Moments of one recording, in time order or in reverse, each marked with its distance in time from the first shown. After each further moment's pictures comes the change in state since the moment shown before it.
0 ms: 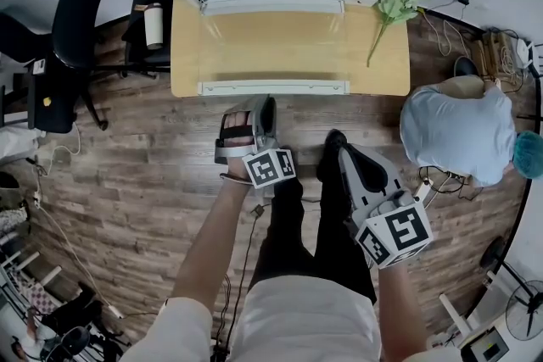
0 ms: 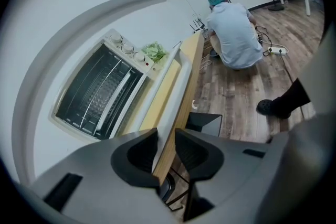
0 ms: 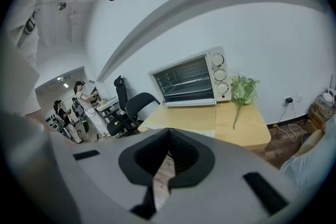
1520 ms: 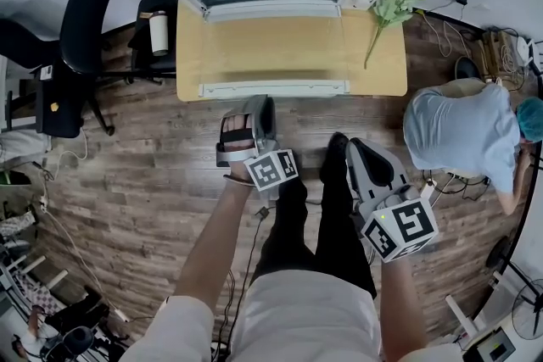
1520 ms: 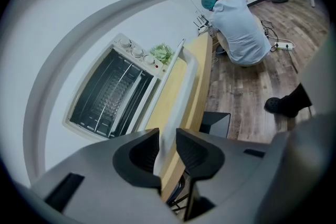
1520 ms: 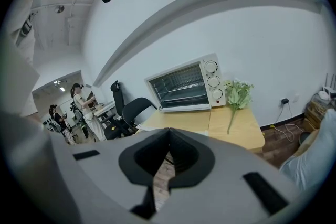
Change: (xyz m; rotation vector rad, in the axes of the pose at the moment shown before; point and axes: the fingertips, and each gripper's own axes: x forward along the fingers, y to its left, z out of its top) left arm -0.015 0.028 0.006 0.019 0.020 0.086; right arm -0.012 -0.011 0.016 0.028 -0.045 -0.031
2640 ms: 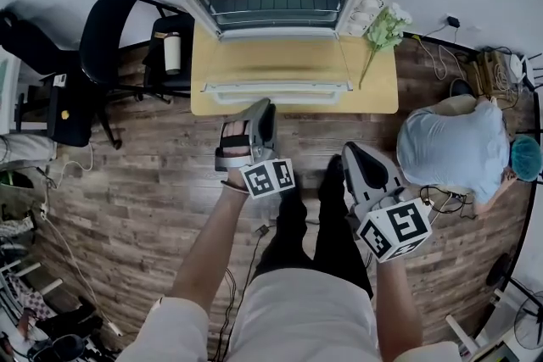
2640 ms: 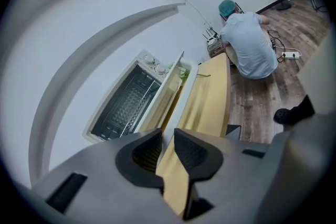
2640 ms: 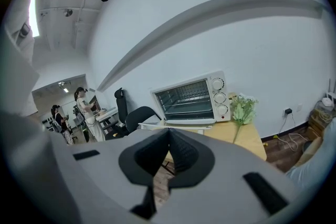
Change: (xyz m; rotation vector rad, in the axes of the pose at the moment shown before) left arm -0.034 0.070 0.032 -0.059 -0.115 0.076; right arm -0.017 0.021 0.045 -0.035 -0.094 0.024
